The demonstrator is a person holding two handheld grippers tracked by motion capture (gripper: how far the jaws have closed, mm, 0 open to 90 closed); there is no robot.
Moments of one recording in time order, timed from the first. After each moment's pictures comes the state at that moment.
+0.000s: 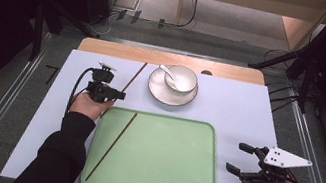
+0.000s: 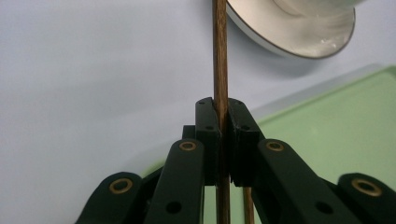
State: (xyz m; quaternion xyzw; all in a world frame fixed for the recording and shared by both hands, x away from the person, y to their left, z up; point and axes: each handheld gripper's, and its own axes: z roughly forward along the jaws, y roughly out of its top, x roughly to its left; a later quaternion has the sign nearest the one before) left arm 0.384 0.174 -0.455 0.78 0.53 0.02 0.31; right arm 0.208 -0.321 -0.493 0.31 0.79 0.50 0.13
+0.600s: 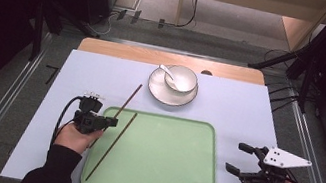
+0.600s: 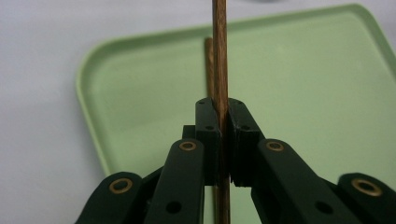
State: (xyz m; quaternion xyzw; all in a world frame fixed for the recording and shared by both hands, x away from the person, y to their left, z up) left arm 0.300 0.184 -0.472 0.78 0.53 0.00 0.33; right arm 0.207 -0.320 -0.492 0.31 0.79 0.51 0.13
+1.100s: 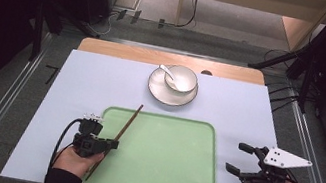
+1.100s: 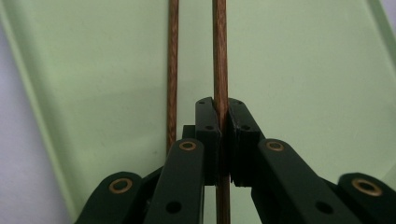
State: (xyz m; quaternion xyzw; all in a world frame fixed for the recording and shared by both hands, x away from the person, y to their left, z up) left arm 0.255 0.174 -0.494 0.78 0.54 -0.03 0.31; right arm 0.207 -0.320 -0.491 0.31 0.79 0.51 0.13
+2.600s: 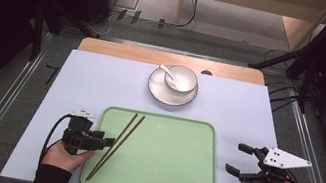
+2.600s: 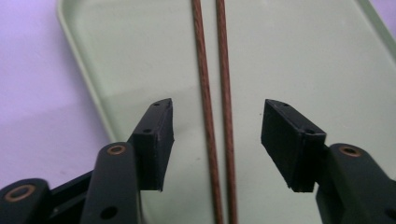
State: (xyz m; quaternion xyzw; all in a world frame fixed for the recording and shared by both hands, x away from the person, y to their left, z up) left arm 0.263 0.208 -0.484 0.80 0.49 0.01 0.36; right arm 0.206 -0.320 -0.492 0.31 0.79 0.51 0.13
